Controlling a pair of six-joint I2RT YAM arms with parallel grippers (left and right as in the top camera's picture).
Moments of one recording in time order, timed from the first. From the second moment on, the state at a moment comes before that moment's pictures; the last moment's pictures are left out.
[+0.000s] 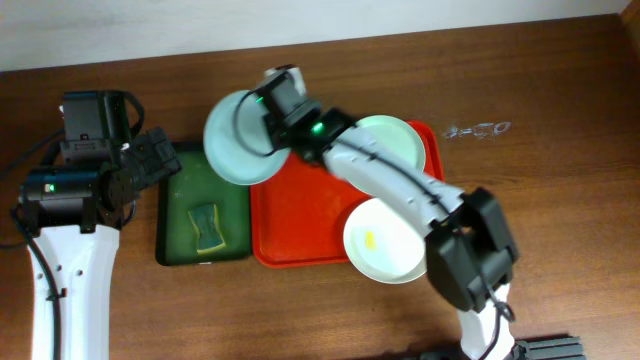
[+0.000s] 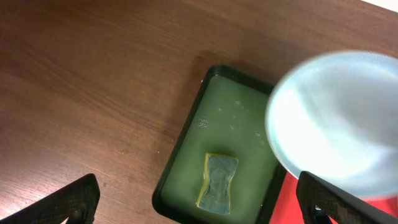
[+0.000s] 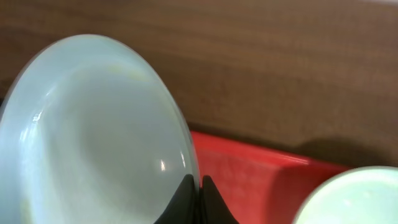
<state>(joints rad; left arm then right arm) -0.04 1.40 1.58 -1.16 -0.24 -0.37 0.59 2.05 1.78 -0.60 0.18 0.34</state>
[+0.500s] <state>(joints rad) -0.04 1.40 1.58 -1.16 -0.24 -0.37 -0.43 1.95 1.78 -1.23 -0.31 0.33</state>
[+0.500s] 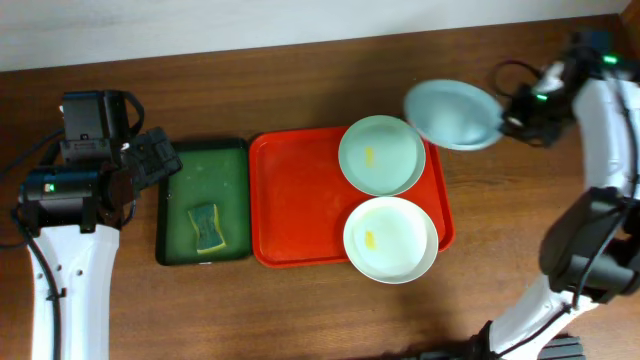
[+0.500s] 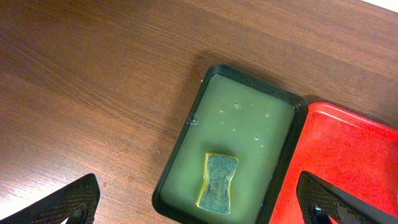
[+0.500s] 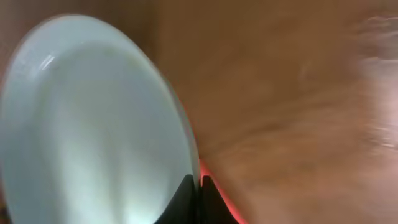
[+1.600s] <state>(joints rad) -0.04 1.40 1.58 -1.16 -0.24 -0.37 -0.47 1.93 1.57 -1.43 -0.12 0.20</state>
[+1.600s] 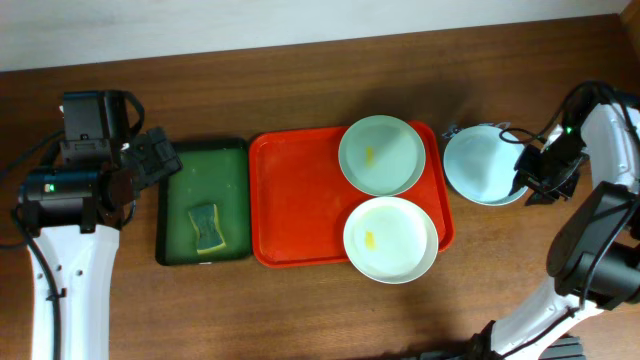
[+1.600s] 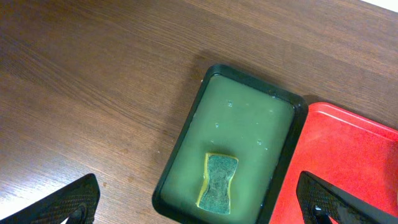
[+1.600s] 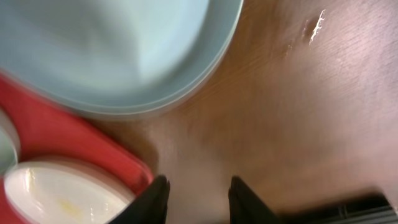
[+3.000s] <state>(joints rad) -0.04 1.40 1.58 -1.16 -0.24 -0.37 0.06 1.44 1.02 -1.26 -0.21 0.24</state>
